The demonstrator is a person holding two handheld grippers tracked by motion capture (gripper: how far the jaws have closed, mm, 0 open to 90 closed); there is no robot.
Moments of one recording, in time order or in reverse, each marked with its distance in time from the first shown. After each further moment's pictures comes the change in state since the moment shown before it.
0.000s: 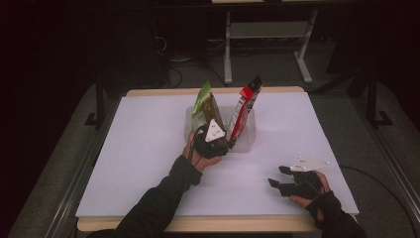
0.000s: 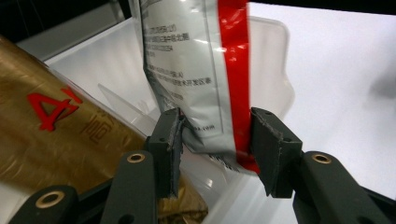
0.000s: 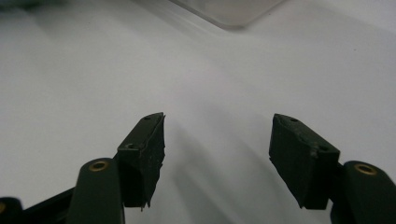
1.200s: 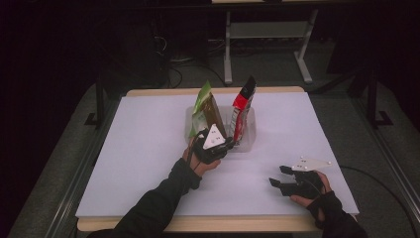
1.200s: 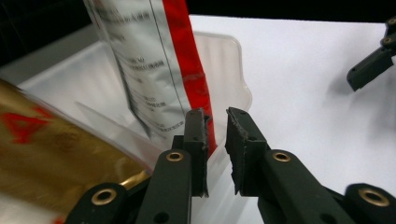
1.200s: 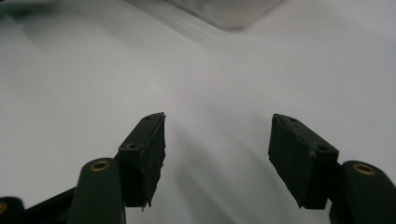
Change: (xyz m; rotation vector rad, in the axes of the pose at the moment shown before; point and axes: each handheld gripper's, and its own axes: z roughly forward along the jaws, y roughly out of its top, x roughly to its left) left arm -0.012 0.002 -0.014 -0.030 -0.043 0.067; right arm -0.002 0.000 -0.002 -0.009 -0.003 0.008
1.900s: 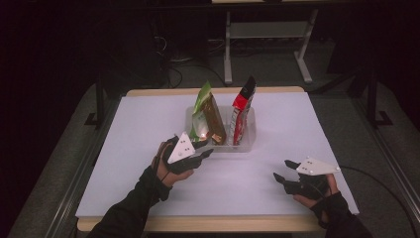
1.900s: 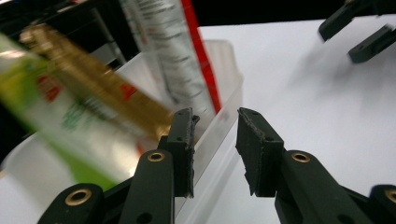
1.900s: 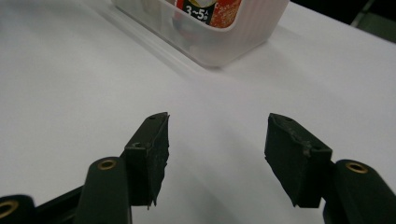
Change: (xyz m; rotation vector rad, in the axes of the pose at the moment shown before) left arm 0.010 -0.014 -0.090 -0.041 0.021 0.071; right arm 0.012 0.012 -0.023 -0.090 -0.125 -0.138
